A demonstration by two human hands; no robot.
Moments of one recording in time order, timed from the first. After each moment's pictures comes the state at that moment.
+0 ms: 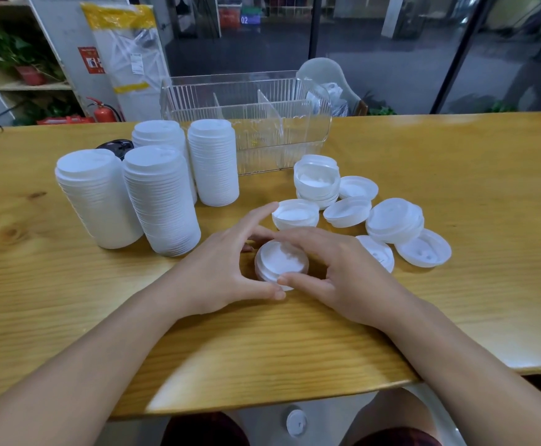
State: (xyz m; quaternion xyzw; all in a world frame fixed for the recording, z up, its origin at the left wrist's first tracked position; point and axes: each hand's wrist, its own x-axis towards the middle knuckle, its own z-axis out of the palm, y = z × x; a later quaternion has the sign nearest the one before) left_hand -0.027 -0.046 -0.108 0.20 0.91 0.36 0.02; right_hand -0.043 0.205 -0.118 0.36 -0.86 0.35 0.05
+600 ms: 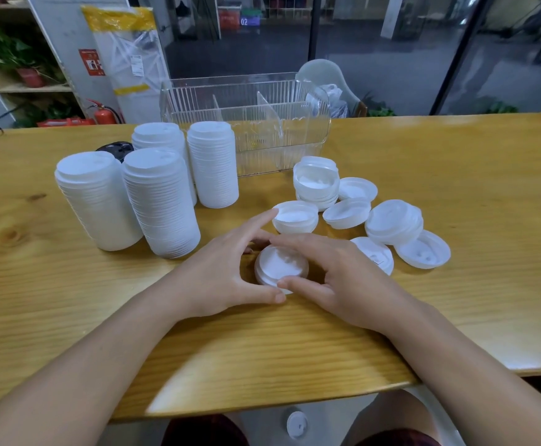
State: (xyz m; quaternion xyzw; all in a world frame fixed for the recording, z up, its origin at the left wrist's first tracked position) left_hand -0.029 -0.047 -0.112 0.21 0.91 0.35 0.03; right_hand -0.041 0.207 -0.119 0.38 -0.85 0.35 0.04
